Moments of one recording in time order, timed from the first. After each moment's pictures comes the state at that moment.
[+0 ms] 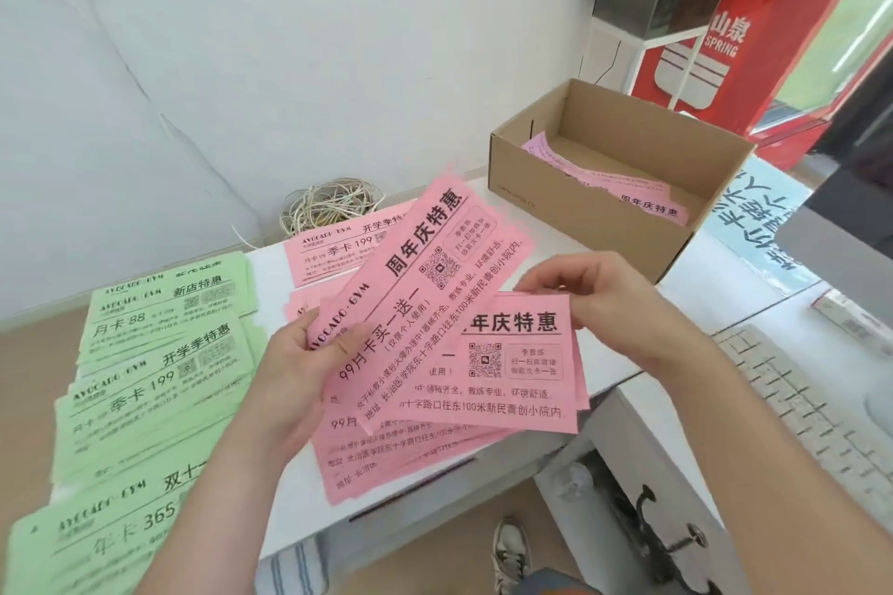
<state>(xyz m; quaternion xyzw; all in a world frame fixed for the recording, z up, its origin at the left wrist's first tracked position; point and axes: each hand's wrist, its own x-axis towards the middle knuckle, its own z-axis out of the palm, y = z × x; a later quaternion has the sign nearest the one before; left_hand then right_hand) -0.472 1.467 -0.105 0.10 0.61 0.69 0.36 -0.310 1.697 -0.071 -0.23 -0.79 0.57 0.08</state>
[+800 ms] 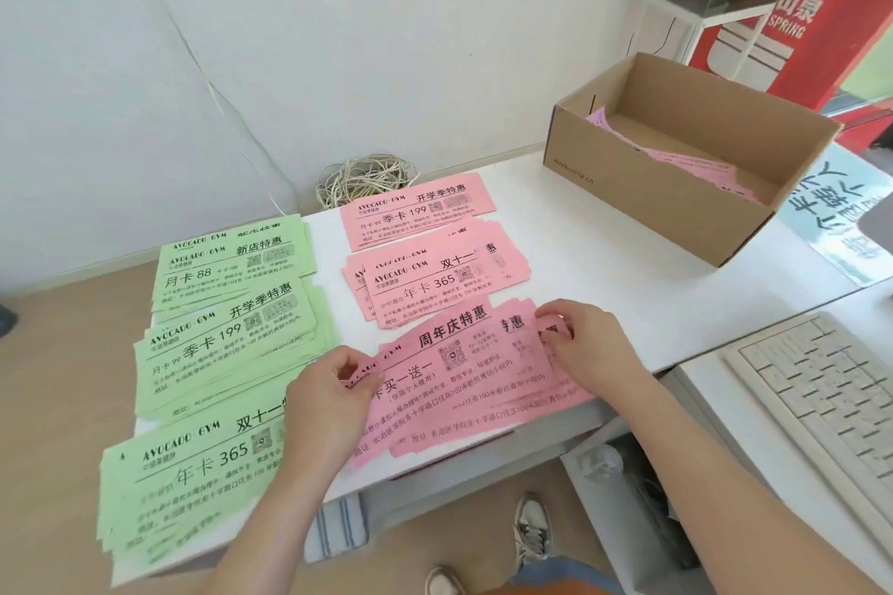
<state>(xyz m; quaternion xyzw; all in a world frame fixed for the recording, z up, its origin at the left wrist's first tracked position) -0.464 1.405 -0.154 0.10 0.91 0.39 0.13 -0.344 1.643 -0.175 -0.36 -0.86 0.35 0.01</state>
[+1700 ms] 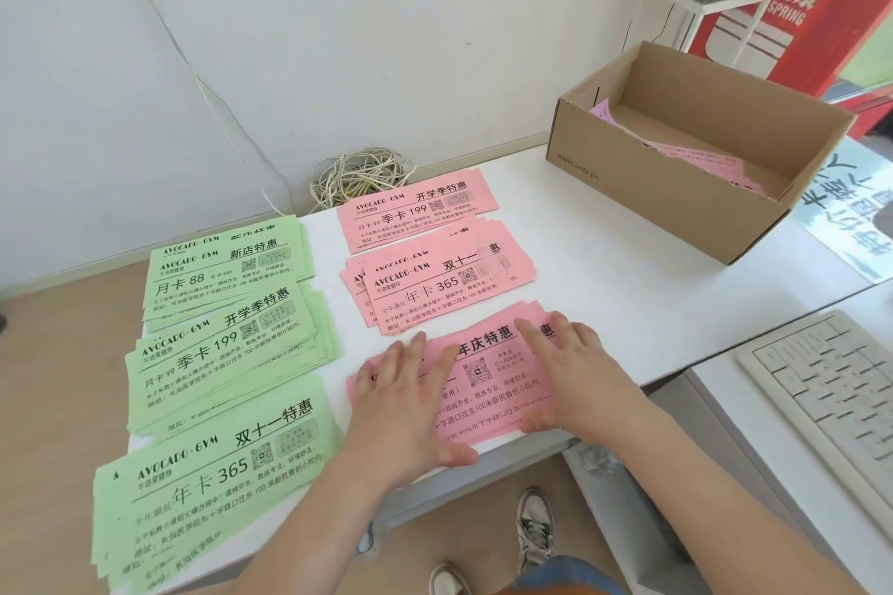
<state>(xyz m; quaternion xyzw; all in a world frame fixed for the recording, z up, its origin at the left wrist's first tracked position) -0.460 1.436 -0.182 0.43 0.88 -0.03 0.20 -0.340 1.615 -0.175 -0.24 -0.95 0.16 -0.15</state>
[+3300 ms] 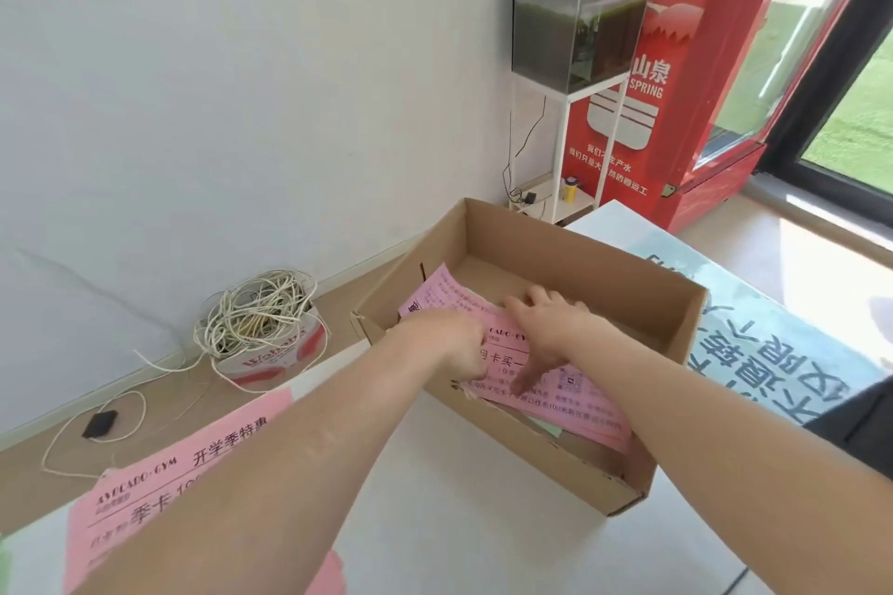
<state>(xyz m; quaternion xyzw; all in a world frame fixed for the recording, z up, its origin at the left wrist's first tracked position) -0.538 1.901 -0.115 0.57 0.77 -0.19 0.23 -0.435 2.003 -0.147 -0.31 -0.91 0.10 -0.24</state>
